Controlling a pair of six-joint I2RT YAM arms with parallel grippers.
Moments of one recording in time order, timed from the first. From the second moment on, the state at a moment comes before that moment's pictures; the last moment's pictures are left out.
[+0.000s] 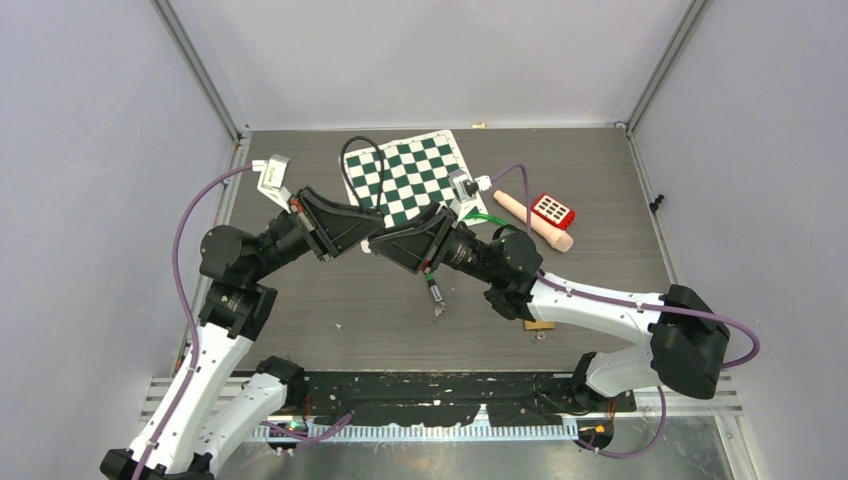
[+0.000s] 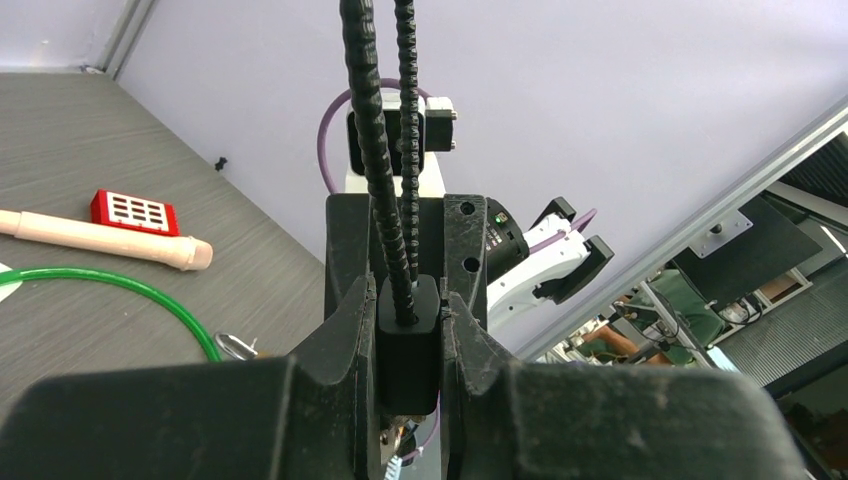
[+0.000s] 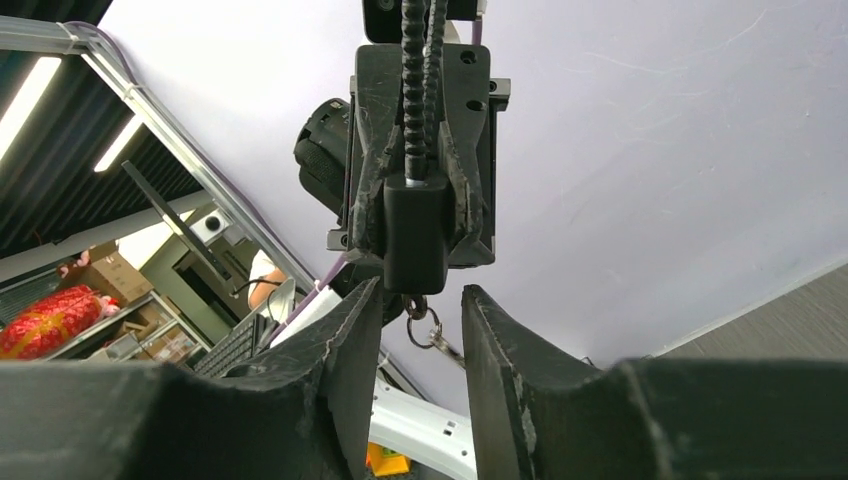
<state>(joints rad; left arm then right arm) -0.37 0.73 0.86 0.26 0.72 -1.00 1.01 1.34 0.83 1.06 -0.29 0.97</state>
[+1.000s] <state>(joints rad) -0.37 0.71 0.88 -0.06 0.50 -0.70 1.05 1.29 1.02 0.39 -0.03 0.70</state>
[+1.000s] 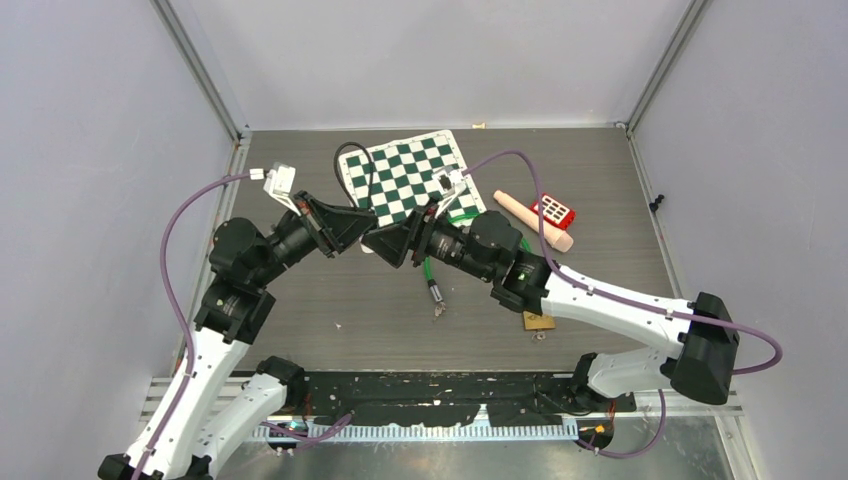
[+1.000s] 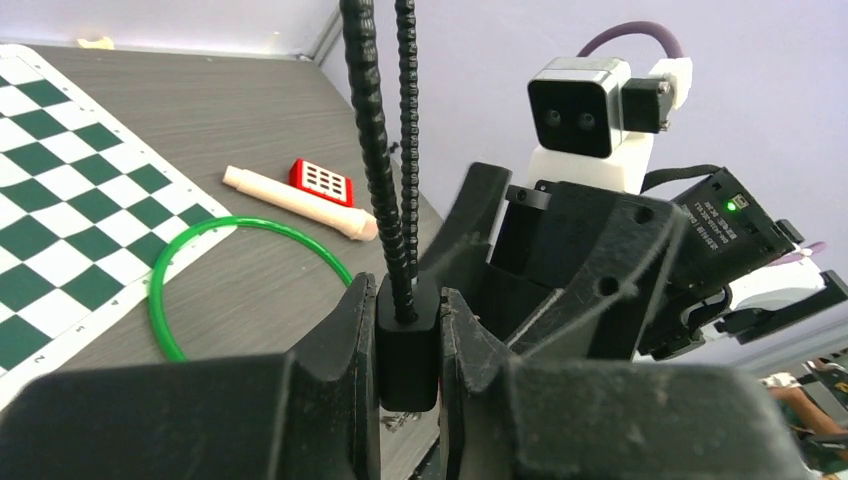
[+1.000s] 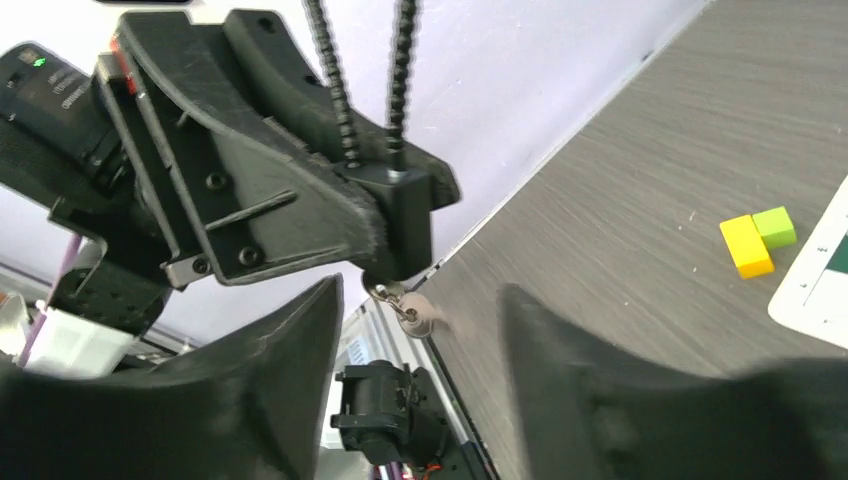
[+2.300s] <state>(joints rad) -0.37 0.69 0.86 0.14 0.61 -0.89 0.97 1.41 0.92 0.98 -0.38 1.02</state>
